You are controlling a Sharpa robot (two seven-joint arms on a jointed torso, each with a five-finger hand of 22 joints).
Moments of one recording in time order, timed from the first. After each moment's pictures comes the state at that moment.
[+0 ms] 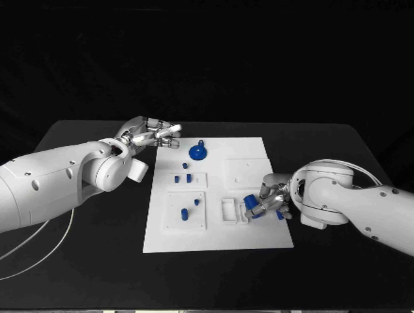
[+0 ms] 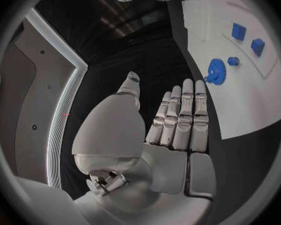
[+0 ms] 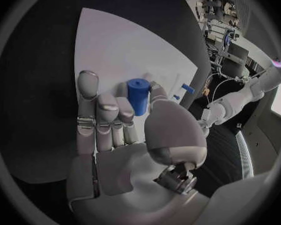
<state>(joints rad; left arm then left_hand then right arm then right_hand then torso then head) 1.32 -0.72 -0.14 1.24 -0.20 -0.16 0.31 1.30 -0.15 -0.01 0.19 0.05 0.96 0.16 0.07 0.06 1.11 0.14 0.06 0.06 1.20 0.11 0.06 0.11 0.04 1.07 0.09 0.08 0.09 0.97 -0.88 0.24 1.69 -1.30 0.23 -0.69 1.17 -0.03 -0.11 0.07 0.48 1.12 0.06 0.07 0.92 1.36 -0.02 1.07 1.27 1.44 -0.09 1.04 1.00 0.08 1.47 -0.11 0.52 1.09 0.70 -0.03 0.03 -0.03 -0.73</state>
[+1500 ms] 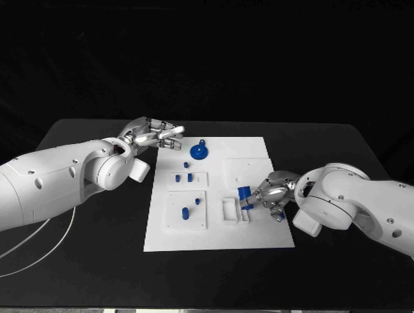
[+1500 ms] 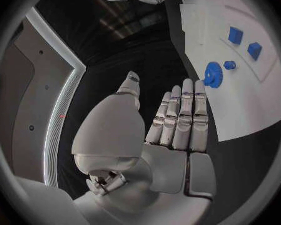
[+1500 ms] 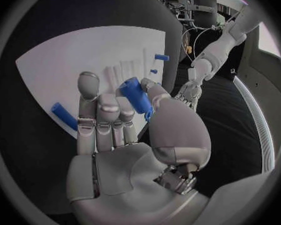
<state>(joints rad) 1.32 -0.72 -0.14 1.23 -0.22 -0.14 0.28 1.30 -0.15 -0.01 0.19 0.05 0.94 0.16 0.07 0.06 1.11 0.14 0.06 0.06 1.20 0.11 0.06 0.11 0.04 1.07 0.09 0.08 0.09 0.97 -0.93 0.23 1.76 -0.87 -0.09 -0.70 1.08 -0.11 0.24 -0.05 0.41 1.12 0.07 0.06 0.07 1.36 -0.03 1.06 1.26 1.45 -0.09 1.03 1.00 0.09 1.47 -0.11 0.52 1.12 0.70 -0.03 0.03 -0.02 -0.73</state>
